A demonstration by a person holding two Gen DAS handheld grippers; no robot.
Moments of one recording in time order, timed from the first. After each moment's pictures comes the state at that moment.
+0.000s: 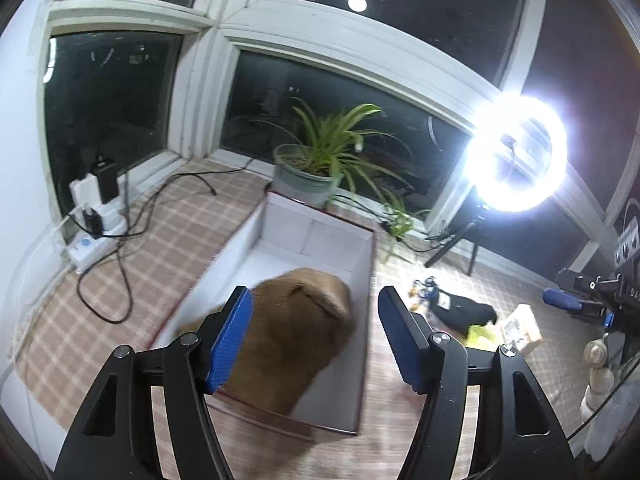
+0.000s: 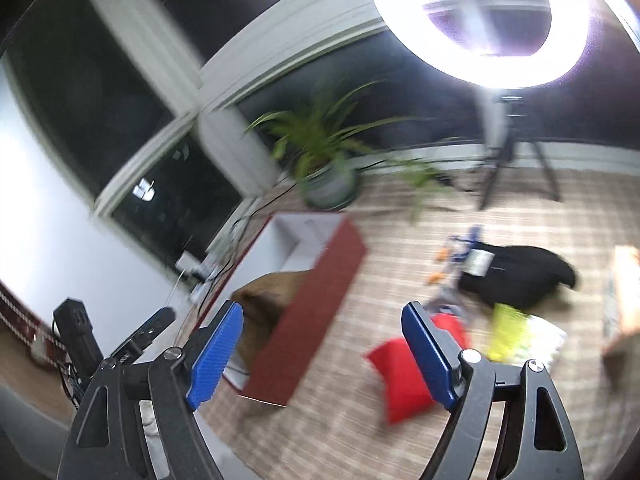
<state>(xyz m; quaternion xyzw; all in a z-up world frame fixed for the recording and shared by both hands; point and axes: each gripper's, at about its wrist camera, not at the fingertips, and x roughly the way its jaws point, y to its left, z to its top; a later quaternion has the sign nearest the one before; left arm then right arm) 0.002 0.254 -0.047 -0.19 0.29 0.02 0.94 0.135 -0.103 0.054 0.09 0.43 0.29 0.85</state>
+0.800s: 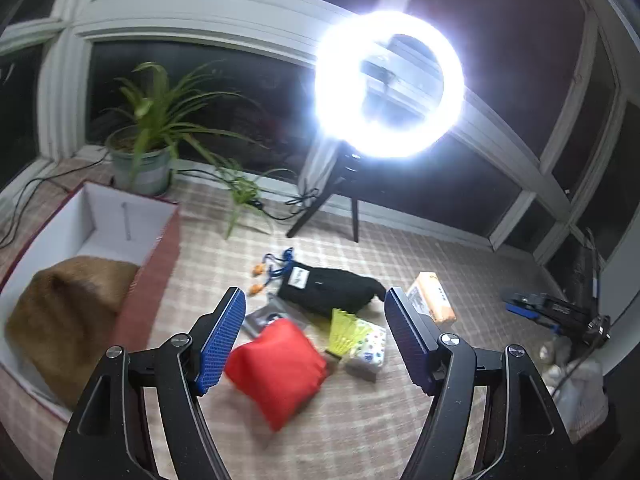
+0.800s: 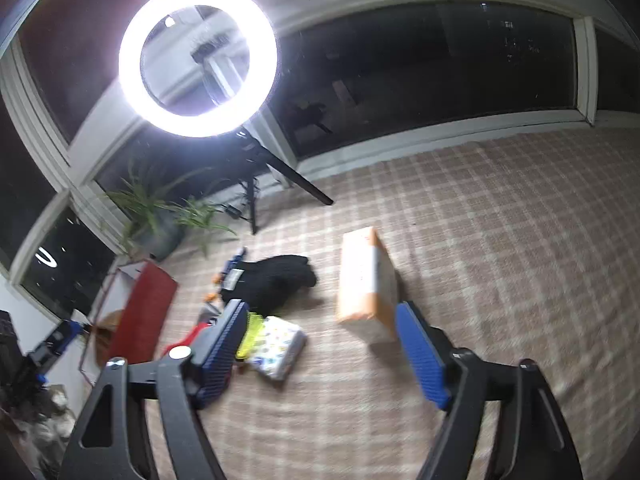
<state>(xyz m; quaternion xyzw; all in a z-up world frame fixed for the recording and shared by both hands) 0.055 0.073 -0.026 -0.17 0.31 -0.13 0.93 0.158 -0.352 0.031 0.10 0.42 0.10 0.90</state>
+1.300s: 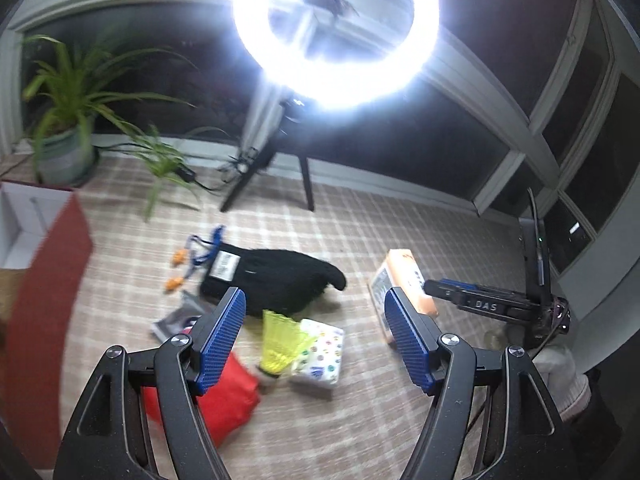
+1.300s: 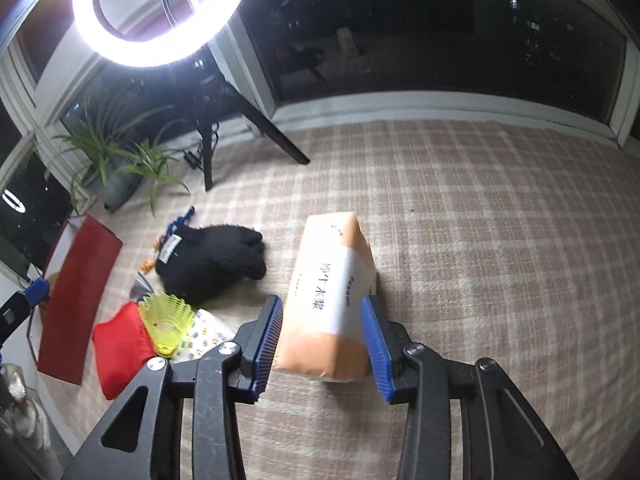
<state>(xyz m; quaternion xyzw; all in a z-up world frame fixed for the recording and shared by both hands) 0.122 -0.020 -0.051 -0.15 0.36 -0.18 0.90 0.236 -0.348 -0.037 0.02 0.50 0.10 0.86</state>
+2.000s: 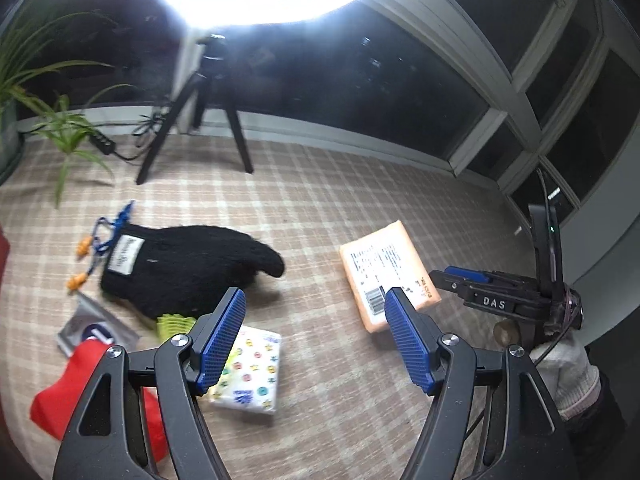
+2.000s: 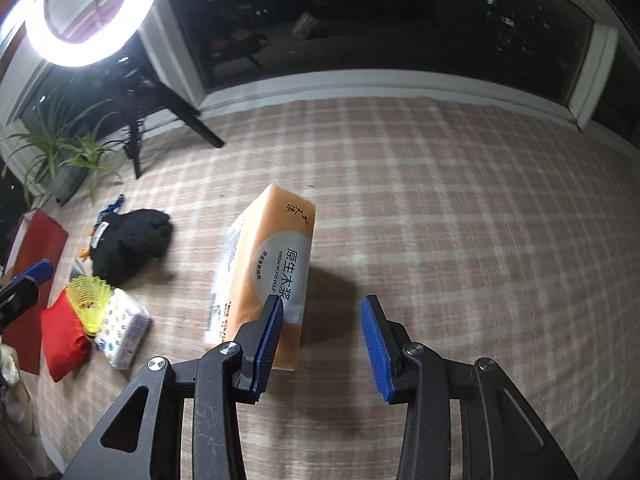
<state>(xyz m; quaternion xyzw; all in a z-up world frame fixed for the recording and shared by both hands) 0.167 -0.103 -0.091 -0.13 0.41 -0.25 0.86 0.233 -0.425 -0.050 0.00 0.52 0.02 0.86</state>
